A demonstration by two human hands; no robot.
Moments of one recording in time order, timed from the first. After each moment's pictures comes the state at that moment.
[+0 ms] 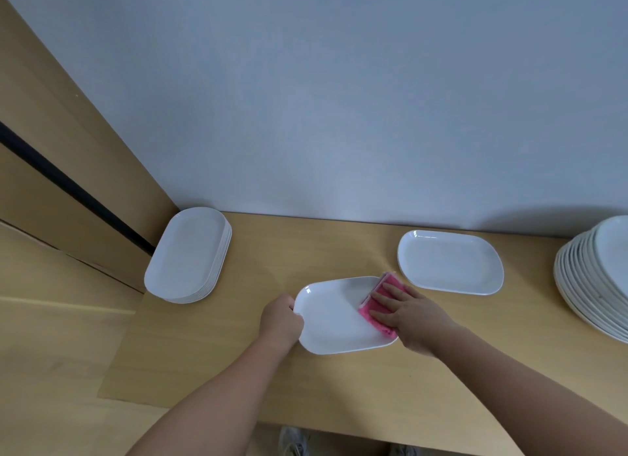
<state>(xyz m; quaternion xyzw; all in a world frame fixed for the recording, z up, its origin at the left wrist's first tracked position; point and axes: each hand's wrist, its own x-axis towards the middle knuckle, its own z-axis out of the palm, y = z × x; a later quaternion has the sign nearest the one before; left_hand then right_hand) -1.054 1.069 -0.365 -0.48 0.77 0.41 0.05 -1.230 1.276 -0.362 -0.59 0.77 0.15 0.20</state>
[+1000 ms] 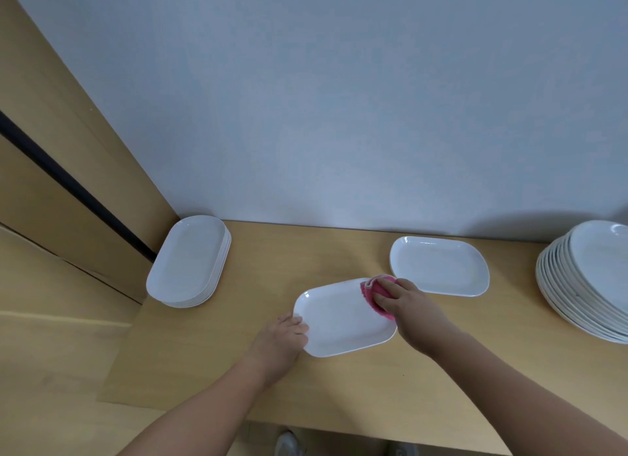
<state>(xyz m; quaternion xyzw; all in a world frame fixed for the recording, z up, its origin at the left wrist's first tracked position) -1.012 1.070 -0.355 0.03 1.00 0.07 0.03 -1.208 1.280 -0.312 -0.53 0.84 -0.01 0.13</state>
